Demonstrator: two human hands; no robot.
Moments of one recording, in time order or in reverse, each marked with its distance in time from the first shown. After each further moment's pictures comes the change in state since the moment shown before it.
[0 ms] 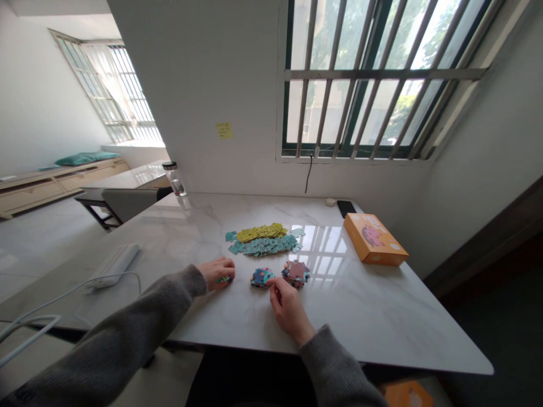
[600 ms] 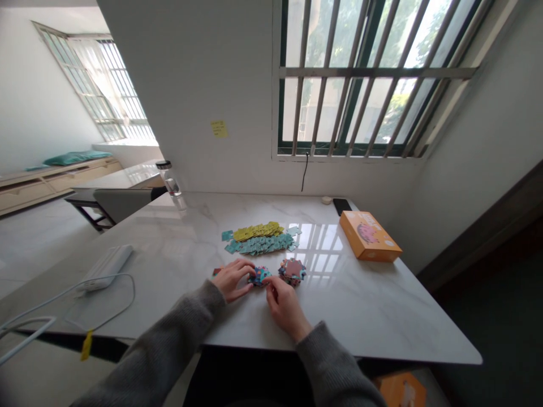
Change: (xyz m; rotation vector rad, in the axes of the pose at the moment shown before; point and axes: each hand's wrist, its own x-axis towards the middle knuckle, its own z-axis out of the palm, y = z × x) left_hand 0.032 0.087 0.000 -0.139 0.278 -0.061; right_hand 0.000 0.000 -0.001 0.004 -0.020 0.007
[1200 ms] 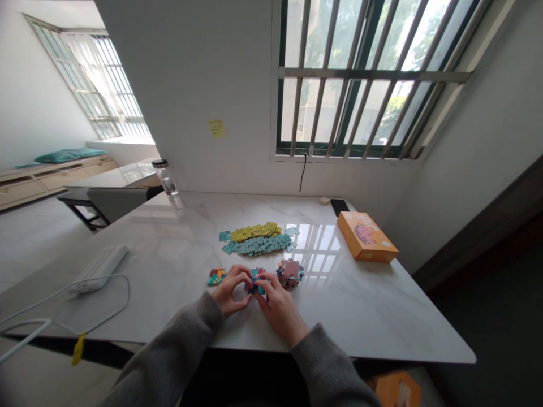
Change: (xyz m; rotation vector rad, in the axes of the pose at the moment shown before) left_hand -0.014 0.024 0.013 -0.331 0.221 0.002; right_hand -0.002 -0.005 0.001 -0.162 -0.043 -0.169
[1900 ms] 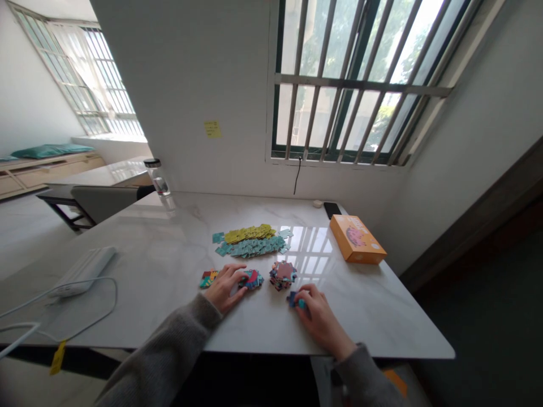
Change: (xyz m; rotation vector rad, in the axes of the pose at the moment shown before) left_hand 0.001 -0.022 0.007 0.328 -0.044 -0.031; right_hand -0.059 0.054 -0.086 -0.214 -0.107 0.139
